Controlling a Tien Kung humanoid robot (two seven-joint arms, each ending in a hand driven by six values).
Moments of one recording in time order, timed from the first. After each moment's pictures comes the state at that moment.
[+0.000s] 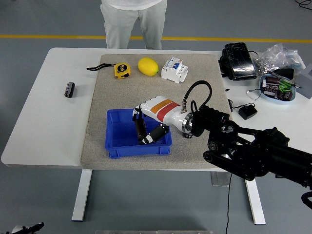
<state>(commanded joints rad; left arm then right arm) -0.23 0.16 -0.30 -0.23 0.33 0.33 0.12 0.93 -0.07 0.22 1.02 -1.74 -0.21 0.05</state>
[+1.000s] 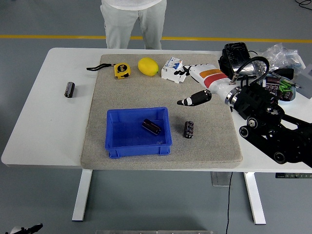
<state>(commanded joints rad) -0.23 0.16 -0.30 -0.23 0.33 0.32 0.12 0.81 -0.25 0.52 0.99 -1.79 -0.23 0.05</state>
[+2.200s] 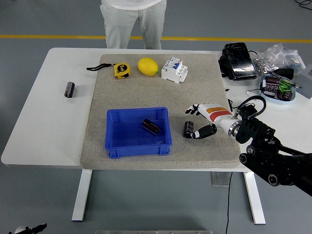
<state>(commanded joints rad) -0.22 0.15 -0.30 -0.23 0.33 0.32 0.12 0.70 -0.18 0.45 0.81 -1.73 -0.23 0.09</state>
